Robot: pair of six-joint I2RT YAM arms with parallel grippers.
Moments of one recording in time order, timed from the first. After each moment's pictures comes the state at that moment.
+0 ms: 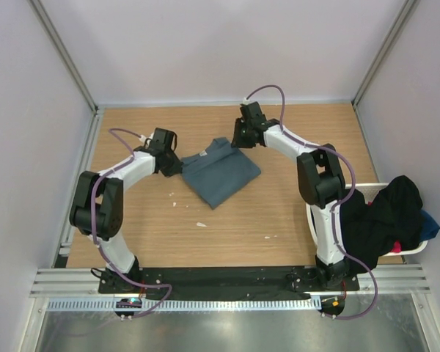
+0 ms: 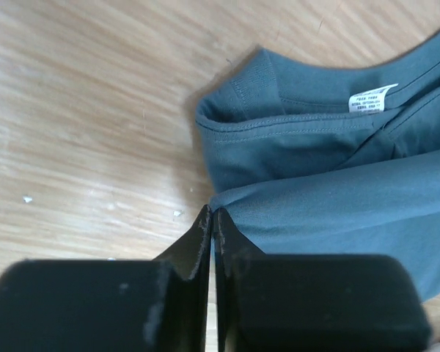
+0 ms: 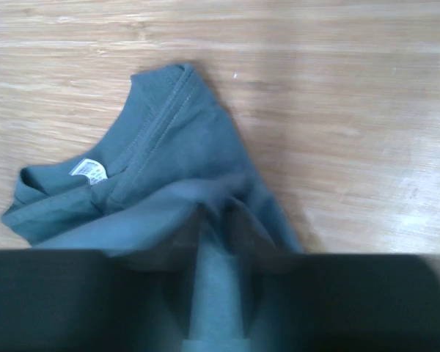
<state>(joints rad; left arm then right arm) -0.29 1.74 1.11 -0.37 -0.08 -0.84 0.44 2.17 1.73 -0.38 -0.04 0.49</state>
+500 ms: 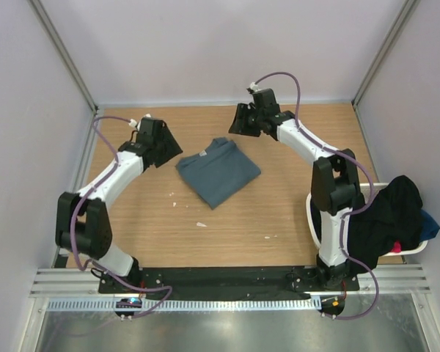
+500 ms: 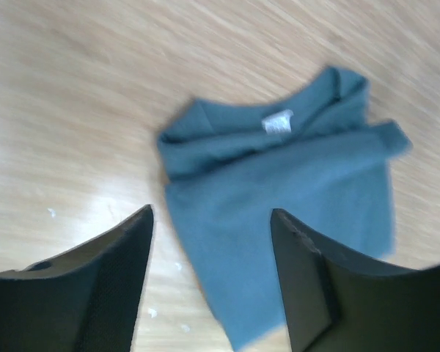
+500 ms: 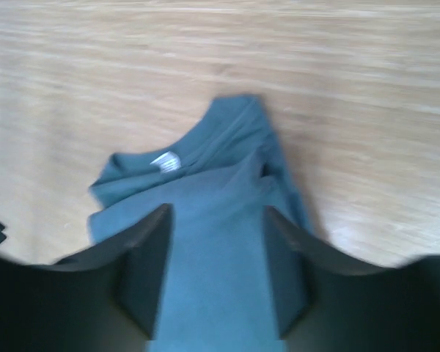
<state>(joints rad) -0.27 1.63 1.24 -0.43 -0.10 -0.74 0.40 2.09 1.79 -0.39 -0.18 0.44</state>
